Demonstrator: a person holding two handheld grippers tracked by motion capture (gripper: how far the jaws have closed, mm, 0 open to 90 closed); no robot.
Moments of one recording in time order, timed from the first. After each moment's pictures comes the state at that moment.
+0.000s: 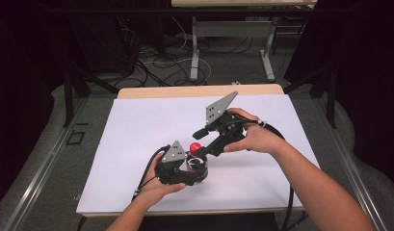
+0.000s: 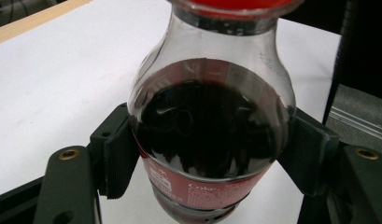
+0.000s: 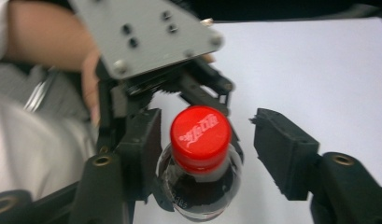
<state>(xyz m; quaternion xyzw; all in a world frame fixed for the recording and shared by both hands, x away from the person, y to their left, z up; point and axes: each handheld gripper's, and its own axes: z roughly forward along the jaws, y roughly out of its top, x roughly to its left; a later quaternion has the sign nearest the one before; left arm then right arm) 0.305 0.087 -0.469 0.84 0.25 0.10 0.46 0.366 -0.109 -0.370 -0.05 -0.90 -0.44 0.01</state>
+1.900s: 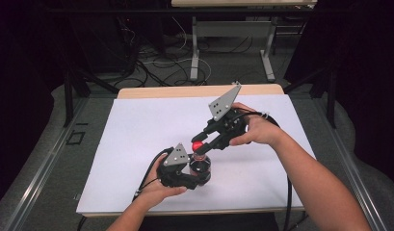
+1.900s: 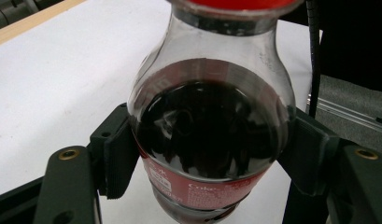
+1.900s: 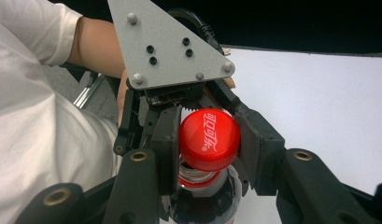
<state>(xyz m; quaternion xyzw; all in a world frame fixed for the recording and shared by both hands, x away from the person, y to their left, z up) 0.299 0.082 -0.467 0.85 0.21 0.10 0.47 0.387 -0.115 -0.370 0.06 -0.88 -0.47 0.09</state>
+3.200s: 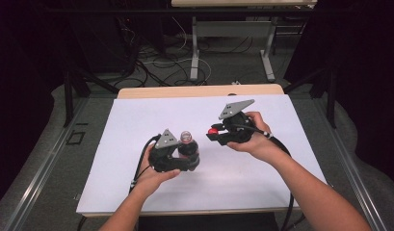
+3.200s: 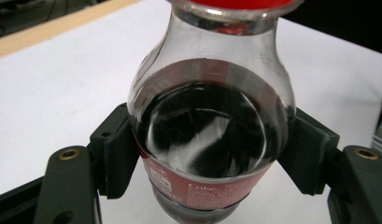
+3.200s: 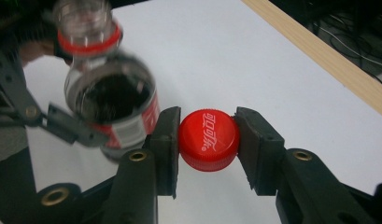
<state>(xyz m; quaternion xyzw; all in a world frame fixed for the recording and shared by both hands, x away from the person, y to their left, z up) 0.339 0.102 -0.459 0.82 0.31 0.13 0.47 0.375 -0.142 -0.405 -0.24 -0.87 -0.41 -0.14</state>
